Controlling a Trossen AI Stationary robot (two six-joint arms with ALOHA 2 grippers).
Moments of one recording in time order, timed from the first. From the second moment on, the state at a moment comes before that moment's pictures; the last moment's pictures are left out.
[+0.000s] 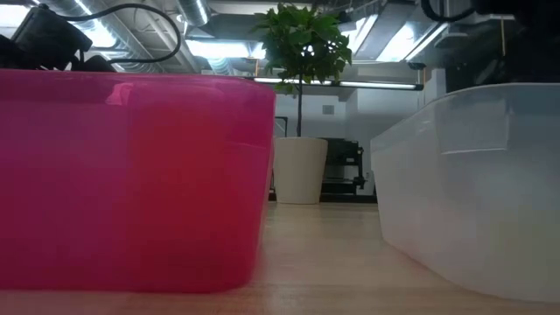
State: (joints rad) left arm 0.09 0.46 0.01 0.04 -0.07 -0.05; right arm 0.52 1.40 0.91 -0.62 -0.28 0.53
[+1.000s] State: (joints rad) left arm 0.09 0.46 0.01 0.04 -0.07 -0.05; right arm 0.53 1.49 0.91 -0.65 -0.23 0.54
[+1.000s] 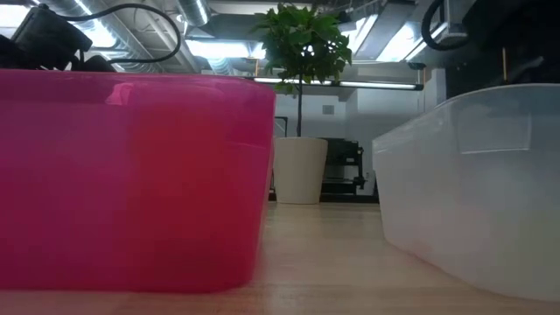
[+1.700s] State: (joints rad) left arm 0.09 0.46 0.01 0.04 -0.07 -0.05; right arm 0.58 1.16 0.91 -0.61 0.04 0.17
